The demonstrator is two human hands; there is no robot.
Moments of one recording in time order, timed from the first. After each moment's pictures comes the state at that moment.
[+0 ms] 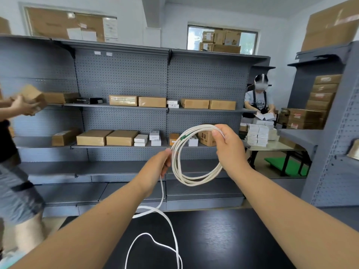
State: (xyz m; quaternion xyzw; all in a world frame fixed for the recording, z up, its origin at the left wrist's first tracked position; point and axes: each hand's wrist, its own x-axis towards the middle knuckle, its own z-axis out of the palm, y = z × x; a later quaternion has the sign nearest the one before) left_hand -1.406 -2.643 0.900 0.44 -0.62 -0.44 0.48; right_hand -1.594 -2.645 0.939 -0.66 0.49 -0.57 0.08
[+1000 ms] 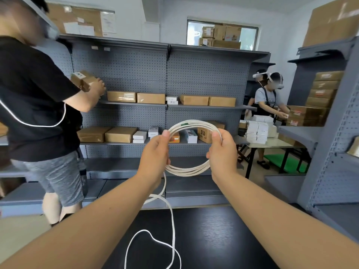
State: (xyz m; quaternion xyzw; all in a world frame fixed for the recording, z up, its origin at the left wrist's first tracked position) left_hand -1.425 -2.648 0.910 0.39 -0.55 -0.36 0.64; right_hand -1.567 -2.656 0.915 -0.51 0.47 -0.69 0.19
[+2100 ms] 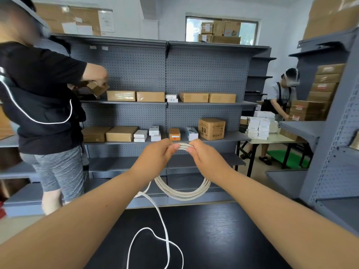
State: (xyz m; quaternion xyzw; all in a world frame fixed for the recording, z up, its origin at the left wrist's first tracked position) left_hand -1.405 -2.654 0.912 0.48 -0.78 -0.08 0.39; right_hand -1.571 -2.644 0.913 -0.80 0.50 -0.33 0.05
